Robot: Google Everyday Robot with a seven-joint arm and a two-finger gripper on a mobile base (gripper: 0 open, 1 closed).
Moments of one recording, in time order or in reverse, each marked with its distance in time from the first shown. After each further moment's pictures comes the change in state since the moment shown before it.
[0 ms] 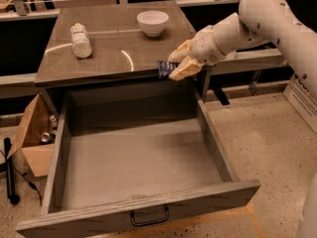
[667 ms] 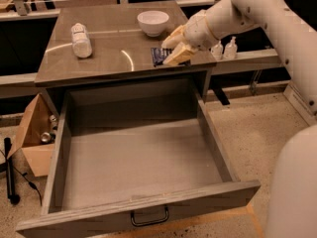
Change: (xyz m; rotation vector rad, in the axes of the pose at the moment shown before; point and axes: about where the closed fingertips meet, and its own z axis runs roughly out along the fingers) arm -0.021 -0.038 0.002 0.012 -0.012 -0.072
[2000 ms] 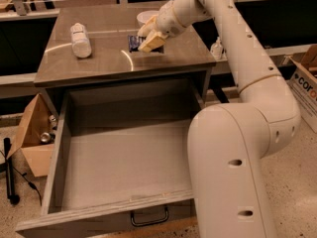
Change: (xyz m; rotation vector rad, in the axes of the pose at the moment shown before) arm -0.023 -0.078 0.081 -0.010 -0.049 0.027
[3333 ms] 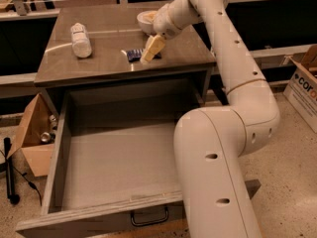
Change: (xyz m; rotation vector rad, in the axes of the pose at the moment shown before) arm 0.013 -0.016 0.026 0.017 0.019 0.040
